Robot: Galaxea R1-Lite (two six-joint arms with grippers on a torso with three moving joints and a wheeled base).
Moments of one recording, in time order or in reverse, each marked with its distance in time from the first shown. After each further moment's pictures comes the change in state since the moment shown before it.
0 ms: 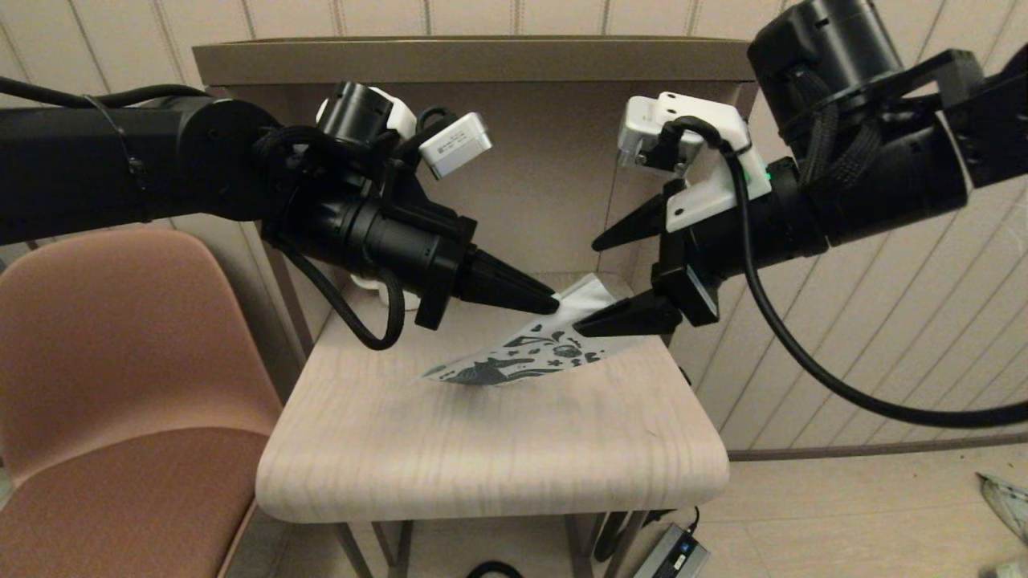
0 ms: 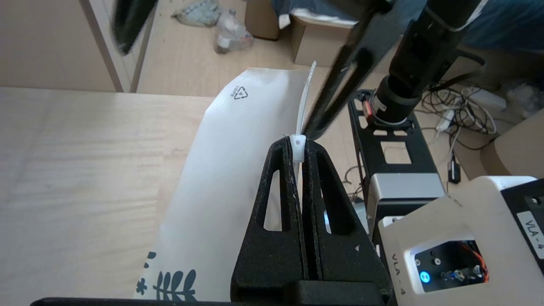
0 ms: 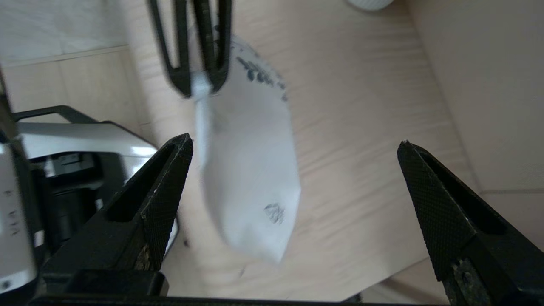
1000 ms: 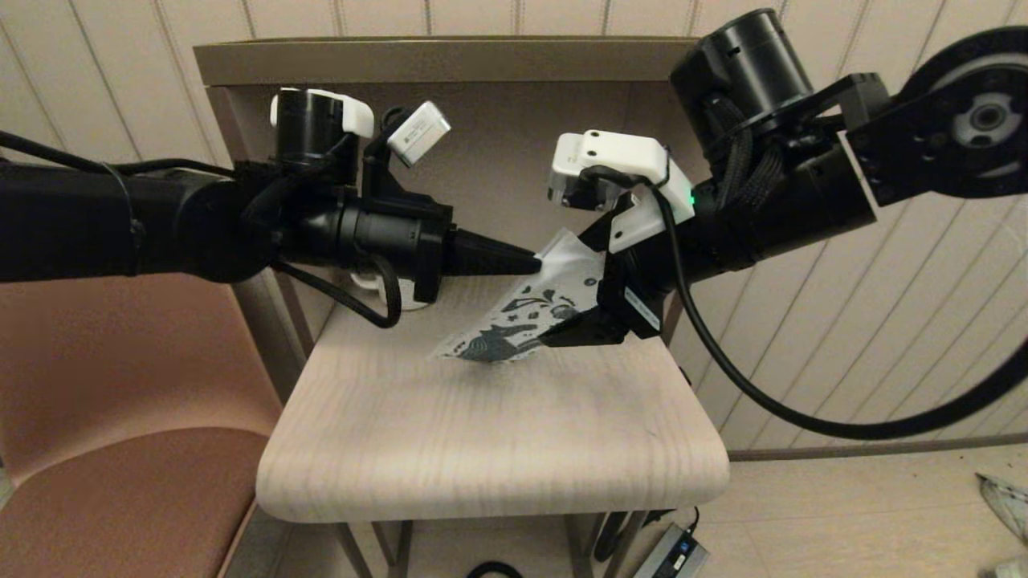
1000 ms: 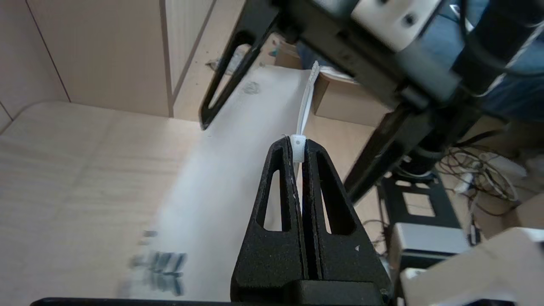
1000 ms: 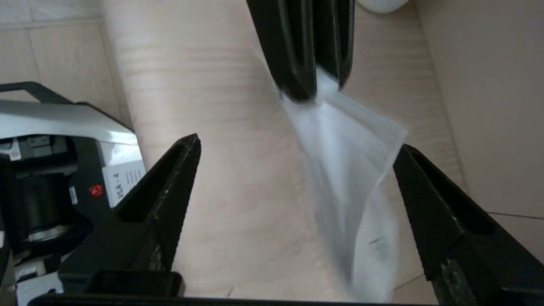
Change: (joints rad) left arm 0.064 -0.057 0.281 -0.583 -0.039 -0.354; right arm 0.074 0.096 -0.082 0.003 -0.108 -0.049
